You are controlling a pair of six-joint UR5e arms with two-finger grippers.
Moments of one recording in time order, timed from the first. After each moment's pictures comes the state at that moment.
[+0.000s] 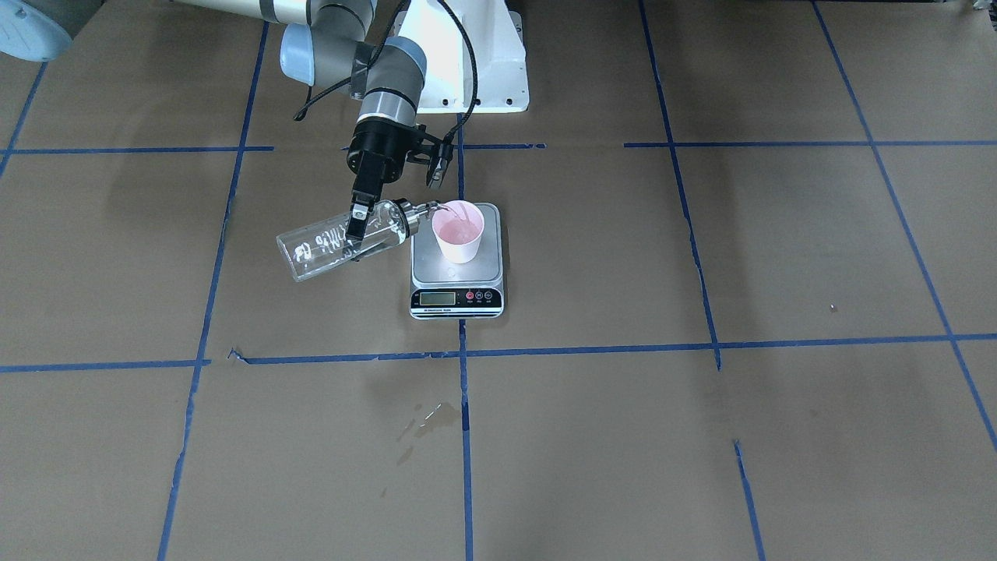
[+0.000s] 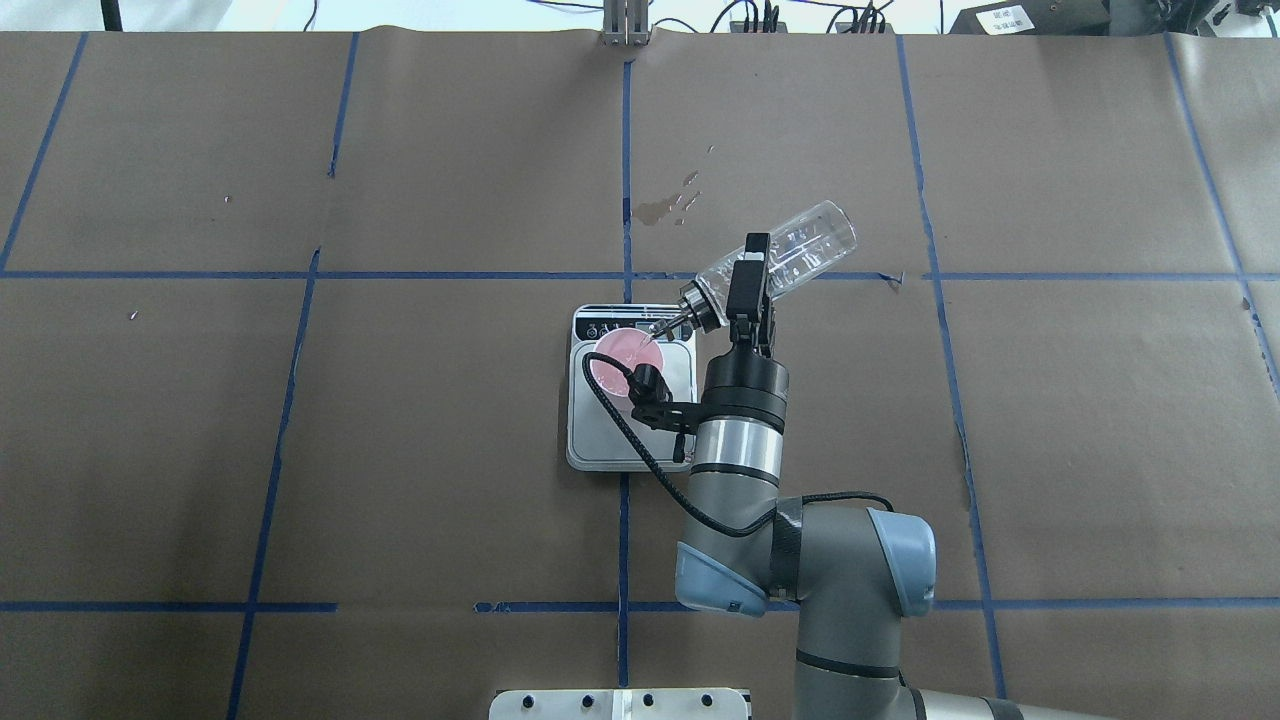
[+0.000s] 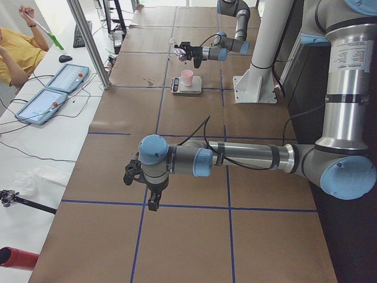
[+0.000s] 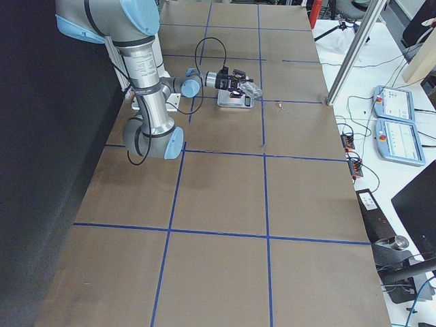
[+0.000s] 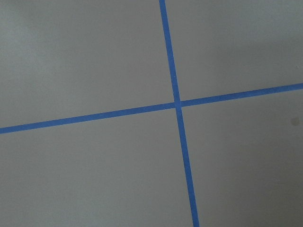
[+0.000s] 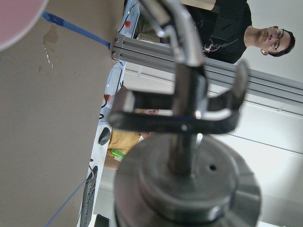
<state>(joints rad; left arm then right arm) -1.59 -1.56 -1.63 -1.61 -2.33 0.10 0.21 -1.05 1.68 -1.68 0.17 -0.02</state>
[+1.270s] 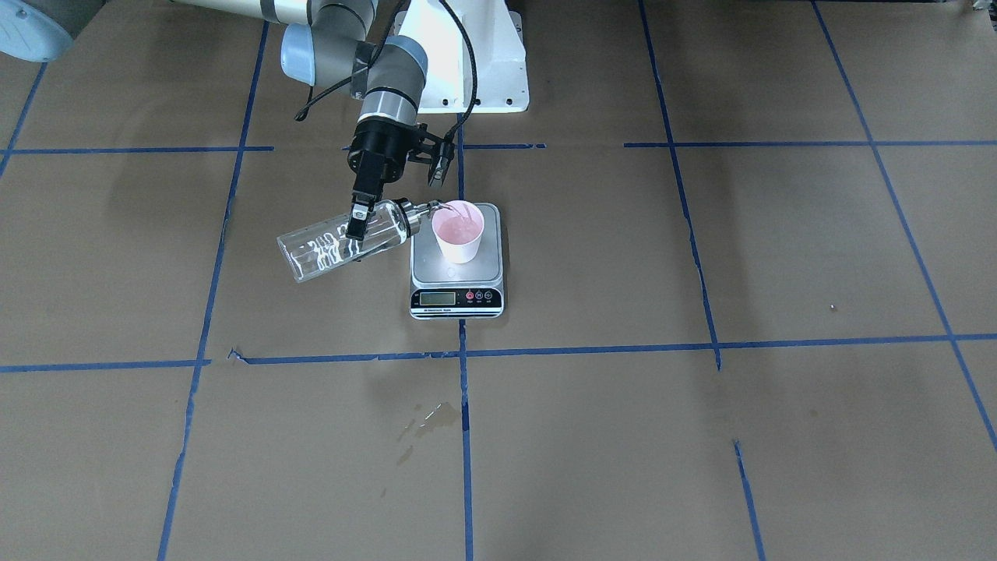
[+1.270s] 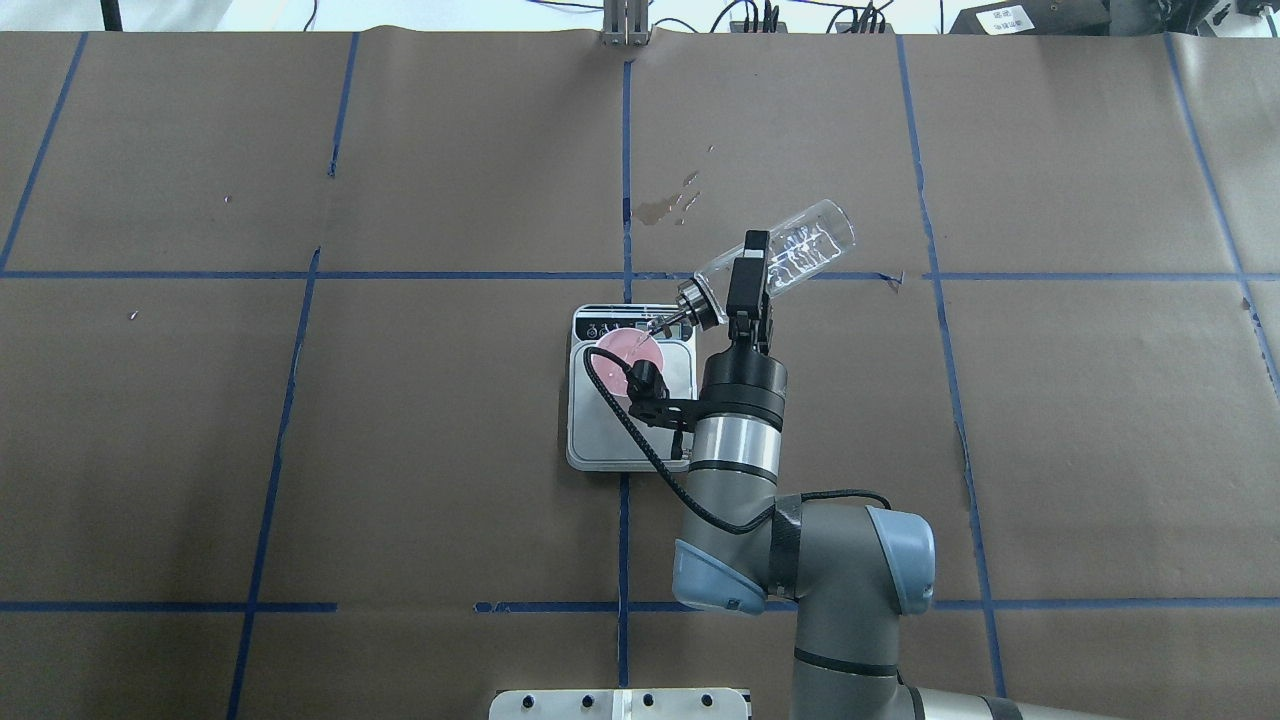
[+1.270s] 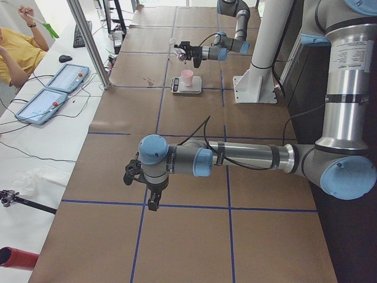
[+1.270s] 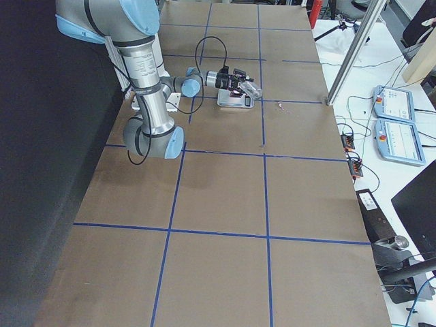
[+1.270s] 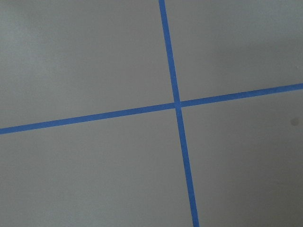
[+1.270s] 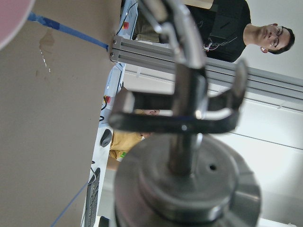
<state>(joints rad) -1.59 -1.56 -1.63 -1.61 -2.33 0.10 0.21 -1.04 1.68 -1.66 0.20 -0.01</state>
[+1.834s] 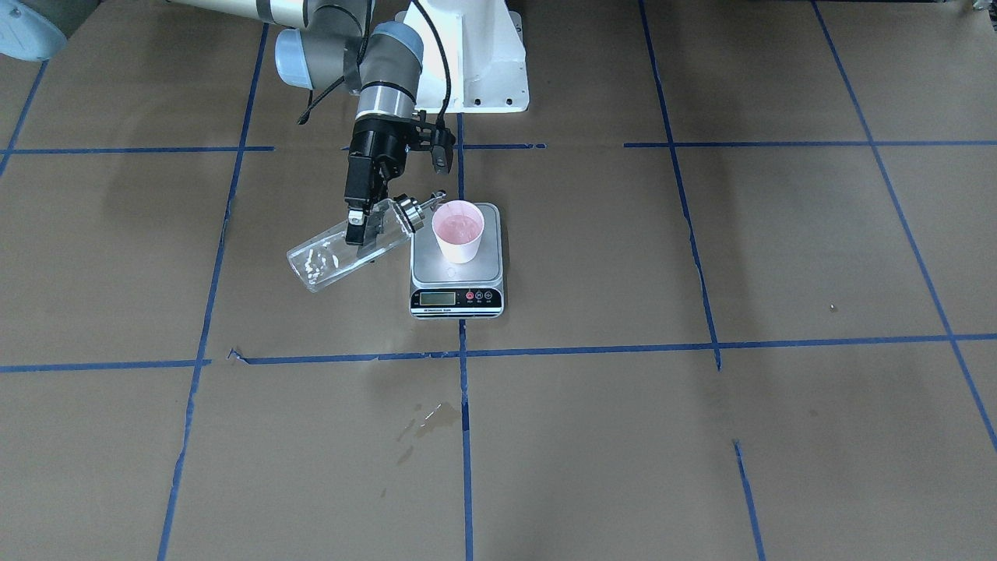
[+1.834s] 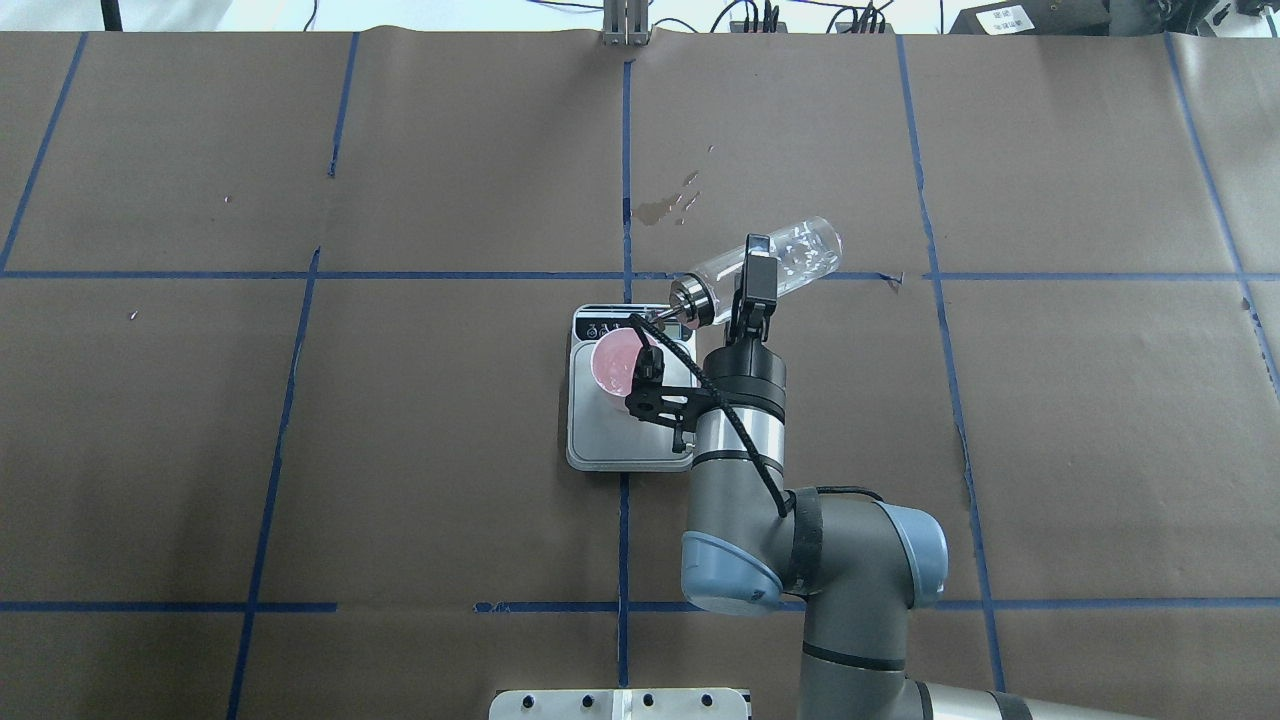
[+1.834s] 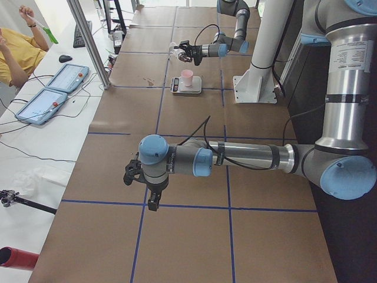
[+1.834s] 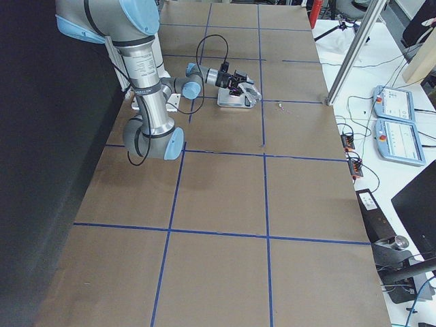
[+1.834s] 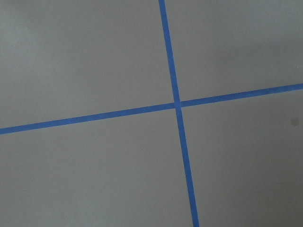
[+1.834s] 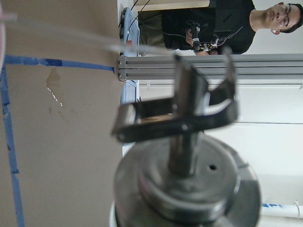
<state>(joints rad) -1.59 -1.56 -1.63 -1.61 -2.33 0.10 0.22 -1.06 1.68 -1.39 0.33 0.03</state>
